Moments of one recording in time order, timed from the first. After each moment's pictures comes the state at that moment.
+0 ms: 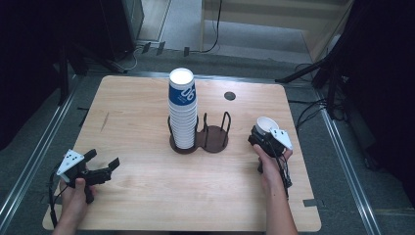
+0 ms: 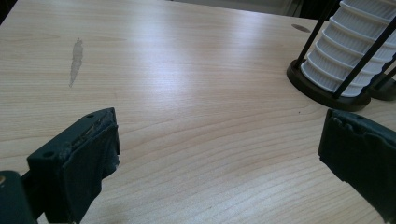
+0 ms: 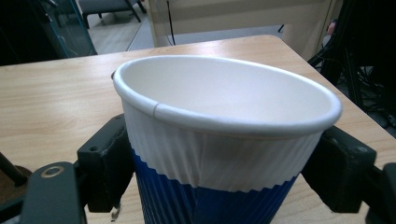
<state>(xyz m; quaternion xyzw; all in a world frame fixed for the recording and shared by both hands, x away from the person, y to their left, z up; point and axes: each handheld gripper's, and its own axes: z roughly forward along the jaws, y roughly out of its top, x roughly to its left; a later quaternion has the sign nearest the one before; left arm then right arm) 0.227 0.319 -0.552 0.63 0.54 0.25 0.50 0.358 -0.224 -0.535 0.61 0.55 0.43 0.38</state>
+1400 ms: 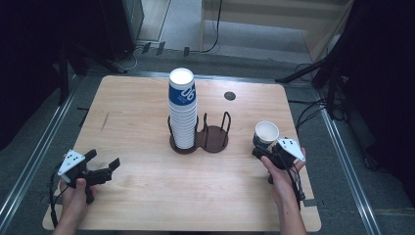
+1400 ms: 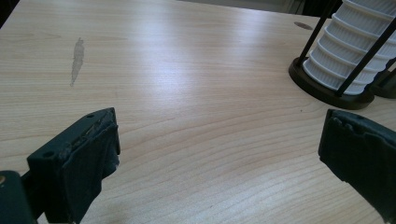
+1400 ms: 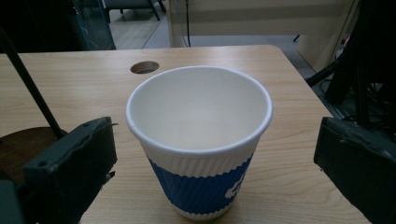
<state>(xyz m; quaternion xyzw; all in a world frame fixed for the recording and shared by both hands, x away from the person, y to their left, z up) 0.227 0.317 -0.552 0.63 0.54 0.25 0.50 0.312 -0.244 -0.514 0.57 0.58 0.44 0.38</state>
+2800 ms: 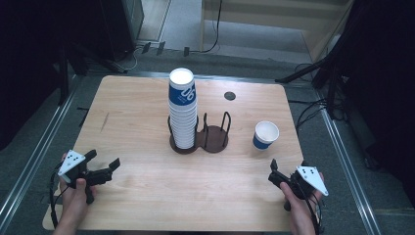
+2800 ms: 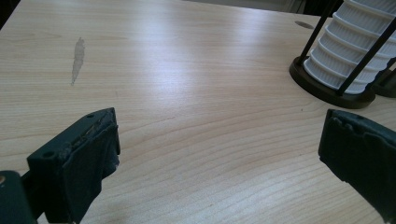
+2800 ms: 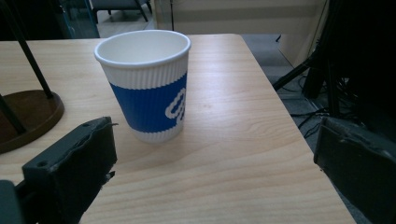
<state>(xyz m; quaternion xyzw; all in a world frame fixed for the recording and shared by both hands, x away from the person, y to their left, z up) 0.226 0.316 -0.552 0.63 0.54 0.26 0.50 0.236 -0.286 -0.522 0.58 0.57 0.43 0.40</state>
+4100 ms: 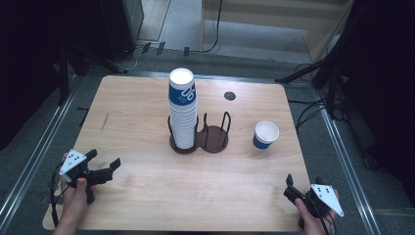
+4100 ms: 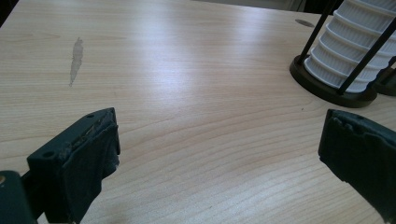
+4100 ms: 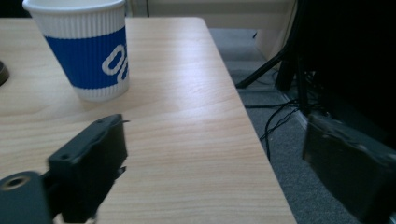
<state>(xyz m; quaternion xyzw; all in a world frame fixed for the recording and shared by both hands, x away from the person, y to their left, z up) 0.228 0.315 -0.552 0.64 0.54 0.26 0.49 0.201 -0.328 -0.546 0.59 0.56 0.40 0.42</state>
